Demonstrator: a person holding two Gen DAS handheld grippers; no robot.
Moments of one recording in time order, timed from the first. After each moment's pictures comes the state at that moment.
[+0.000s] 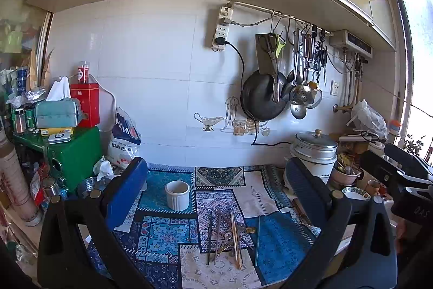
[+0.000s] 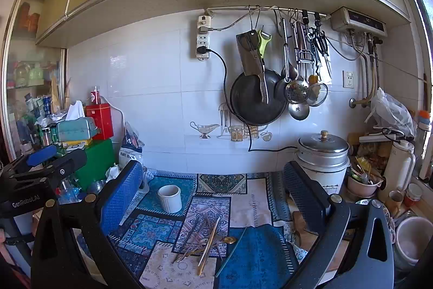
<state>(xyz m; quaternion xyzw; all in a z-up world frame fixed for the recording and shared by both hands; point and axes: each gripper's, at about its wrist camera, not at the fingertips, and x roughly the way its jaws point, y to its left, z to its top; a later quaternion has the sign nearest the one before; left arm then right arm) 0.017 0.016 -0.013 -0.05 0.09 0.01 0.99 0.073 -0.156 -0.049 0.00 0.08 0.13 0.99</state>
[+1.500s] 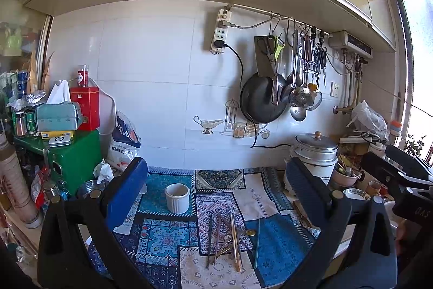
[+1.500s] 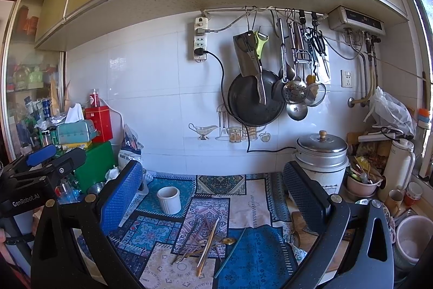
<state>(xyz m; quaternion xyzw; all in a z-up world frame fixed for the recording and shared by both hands) 0.017 0.012 -0.006 -0.05 0.09 0.01 0.99 0.072 -0.165 -0.050 0.01 0.08 0.12 0.99</state>
